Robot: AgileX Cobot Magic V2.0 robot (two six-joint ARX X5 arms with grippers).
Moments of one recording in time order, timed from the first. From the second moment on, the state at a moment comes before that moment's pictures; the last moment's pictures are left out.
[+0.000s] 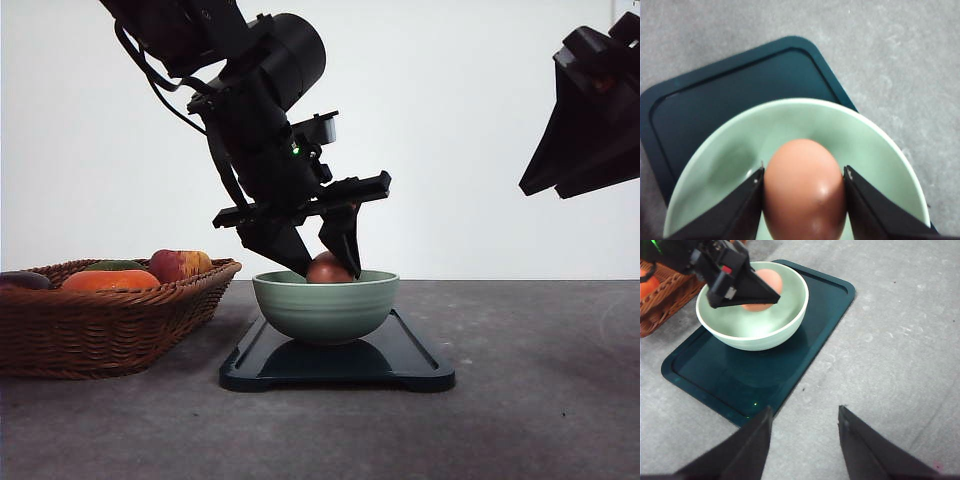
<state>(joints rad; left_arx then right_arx) -0.67 1.91 1.32 -0.17 -0.02 -0.19 0.46 0.85 0.54 -0.24 -0.10 0.02</state>
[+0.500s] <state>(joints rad) -0.67 1.94 1.32 -0.16 -0.02 -0.19 0.46 0.85 0.54 -0.24 -0.10 0.02</state>
